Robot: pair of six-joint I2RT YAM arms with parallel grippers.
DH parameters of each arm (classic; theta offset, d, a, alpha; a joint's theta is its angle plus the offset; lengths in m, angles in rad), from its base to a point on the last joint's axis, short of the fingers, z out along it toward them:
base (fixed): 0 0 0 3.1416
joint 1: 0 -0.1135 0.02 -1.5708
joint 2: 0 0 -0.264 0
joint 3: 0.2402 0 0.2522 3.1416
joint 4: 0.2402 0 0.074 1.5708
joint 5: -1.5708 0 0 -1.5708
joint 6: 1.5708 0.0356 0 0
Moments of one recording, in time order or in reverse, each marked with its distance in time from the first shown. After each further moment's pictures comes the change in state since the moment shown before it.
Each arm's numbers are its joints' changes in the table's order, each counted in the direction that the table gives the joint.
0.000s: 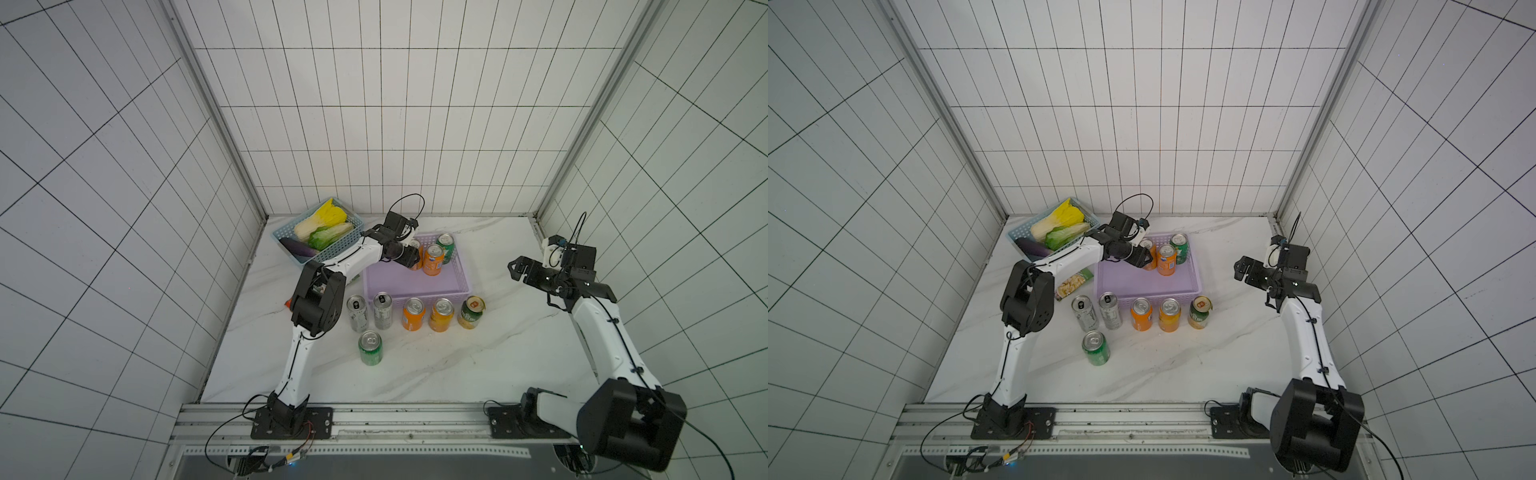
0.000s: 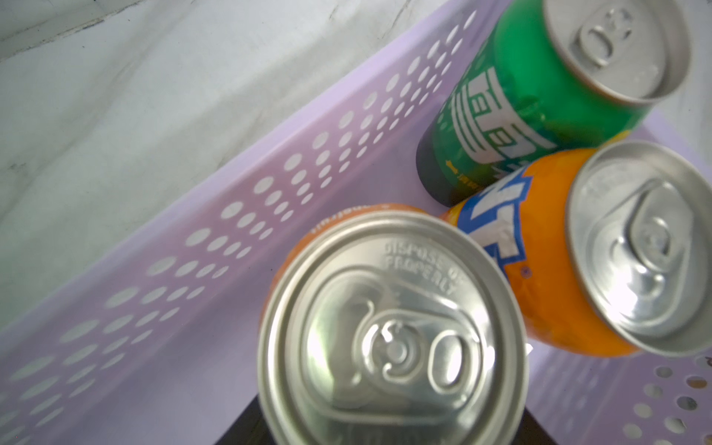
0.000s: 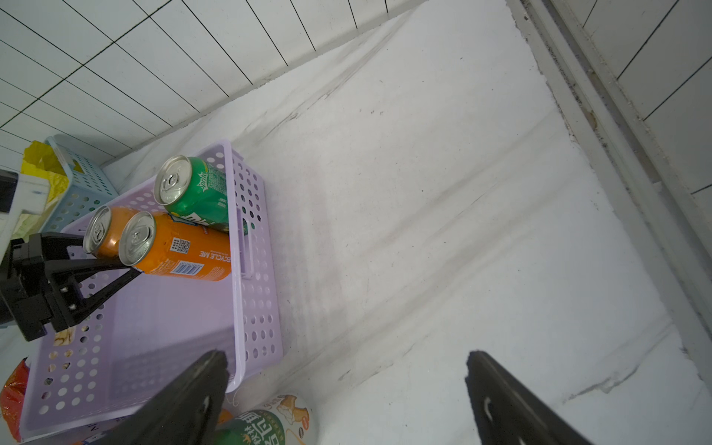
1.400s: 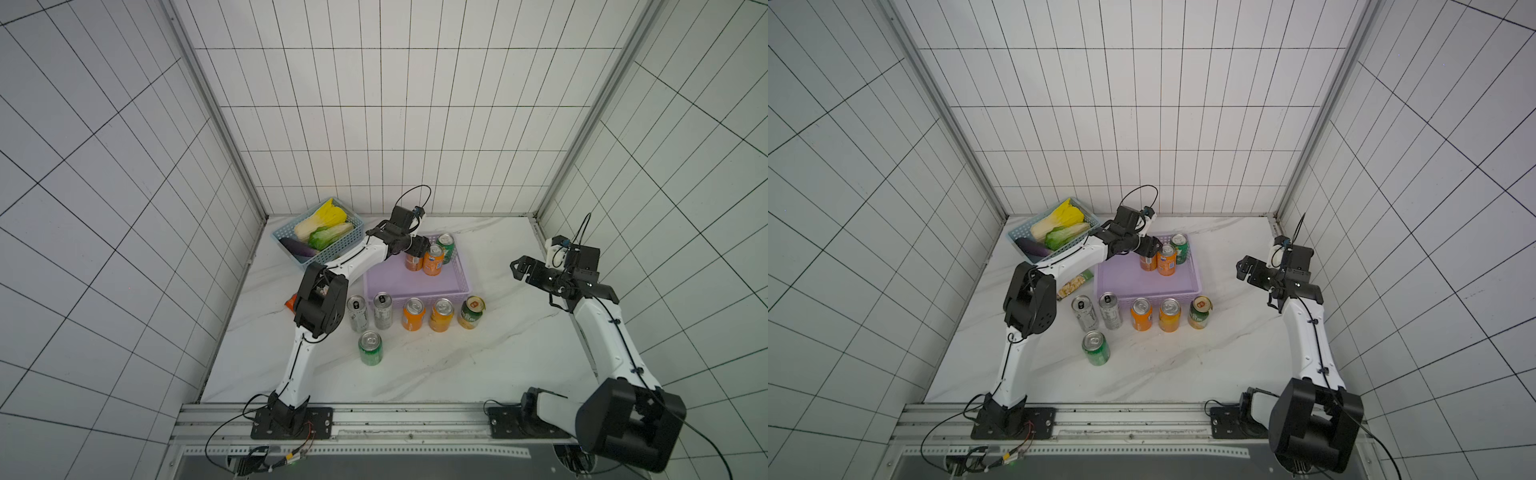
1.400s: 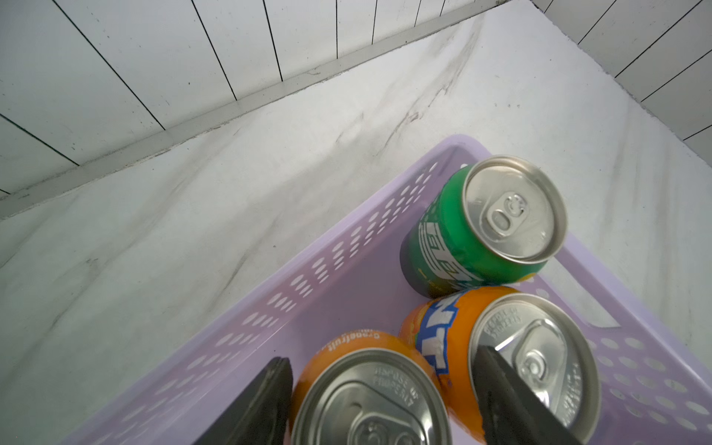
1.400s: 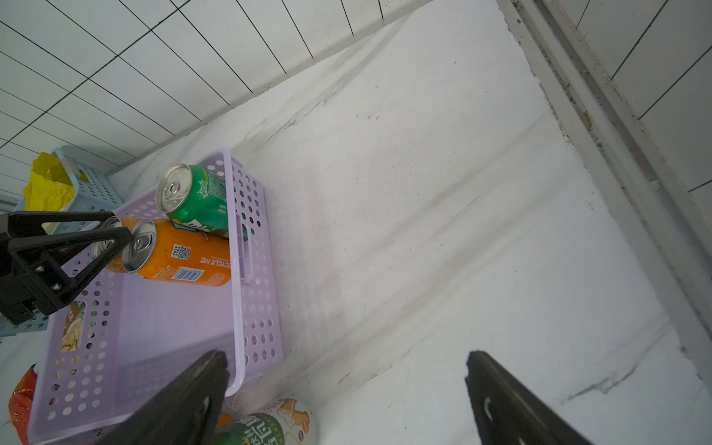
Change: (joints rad) left arm 0.035 -0.026 0.090 -0.120 0.079 -0.064; right arm 0.026 0.002 -0.004 -0.010 0.022 0.007
